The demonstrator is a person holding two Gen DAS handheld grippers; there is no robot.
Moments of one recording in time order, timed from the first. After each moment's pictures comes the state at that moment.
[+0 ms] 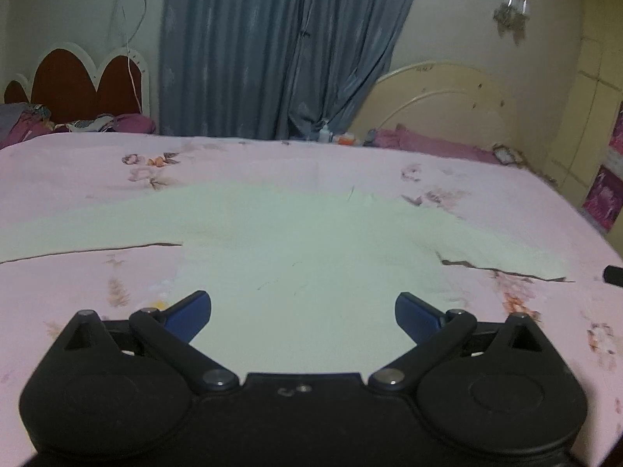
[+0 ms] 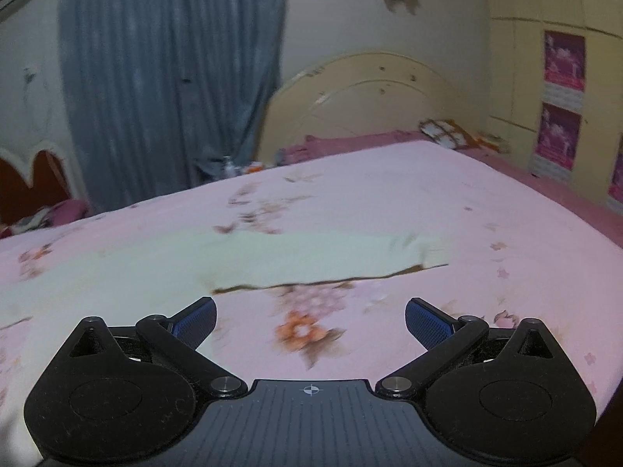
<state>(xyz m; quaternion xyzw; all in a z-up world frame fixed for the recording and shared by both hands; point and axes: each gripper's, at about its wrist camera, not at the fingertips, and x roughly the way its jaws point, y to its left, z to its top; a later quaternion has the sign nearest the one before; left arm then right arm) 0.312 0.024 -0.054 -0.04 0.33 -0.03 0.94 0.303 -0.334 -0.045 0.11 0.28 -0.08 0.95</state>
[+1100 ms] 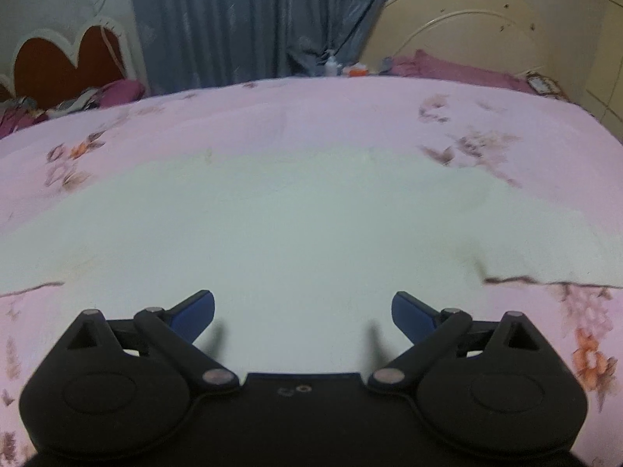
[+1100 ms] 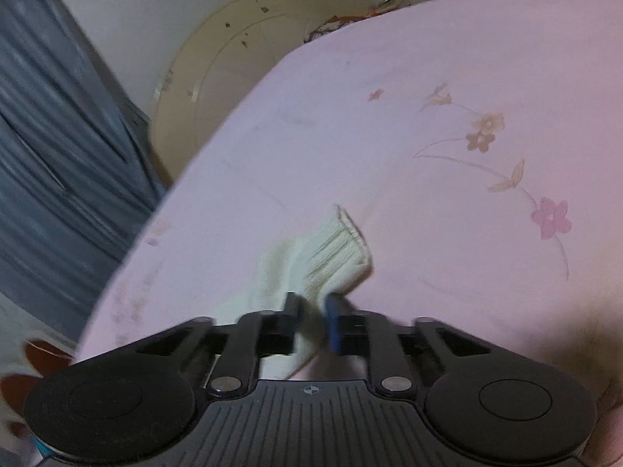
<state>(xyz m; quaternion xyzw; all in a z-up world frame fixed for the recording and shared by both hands) 0.468 -0.053 -0.114 0.02 0.43 0.00 0.90 0.441 -0.569 -0.173 0.40 0.30 -0.16 0.85</state>
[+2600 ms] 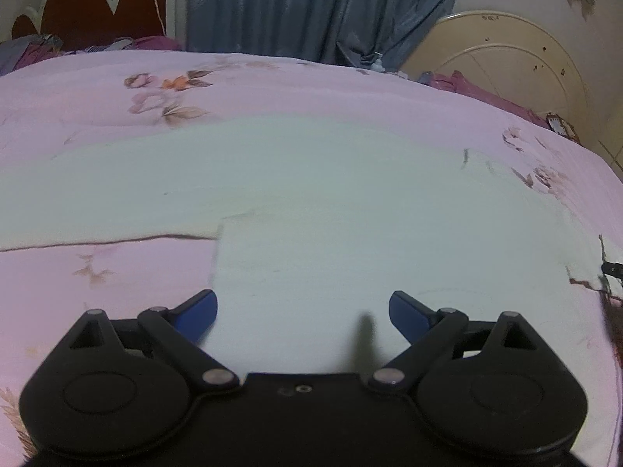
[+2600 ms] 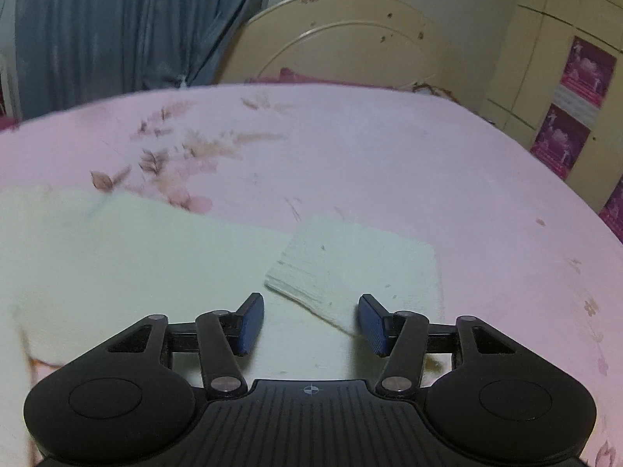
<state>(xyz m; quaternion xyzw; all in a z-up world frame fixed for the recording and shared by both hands) 0.458 0.109 -0.126 -0.07 0.43 0.01 0.90 0.471 -0.365 -0.140 0.00 0.39 -0.11 0.91</state>
